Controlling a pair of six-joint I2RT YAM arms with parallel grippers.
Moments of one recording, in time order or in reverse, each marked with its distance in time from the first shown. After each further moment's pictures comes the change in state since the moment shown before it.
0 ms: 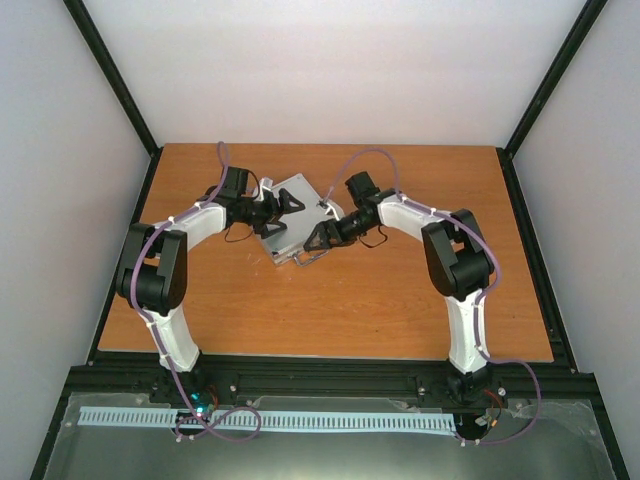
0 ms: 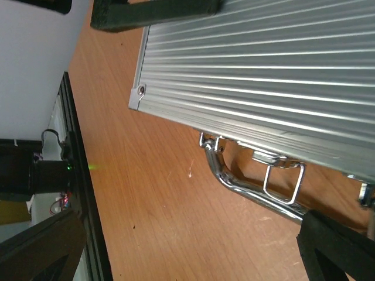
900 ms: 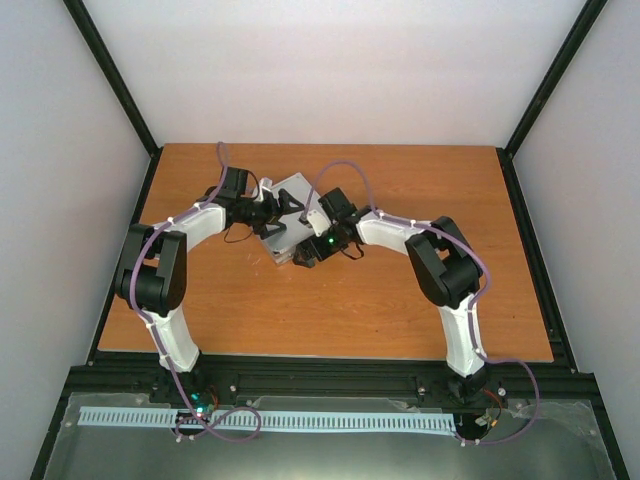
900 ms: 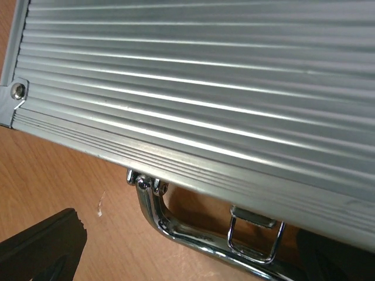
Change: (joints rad) left arm 0.000 -0.007 -0.007 0.000 -0.006 0.007; right arm 0.164 0.004 -0.048 0.134 0.463 -0.019
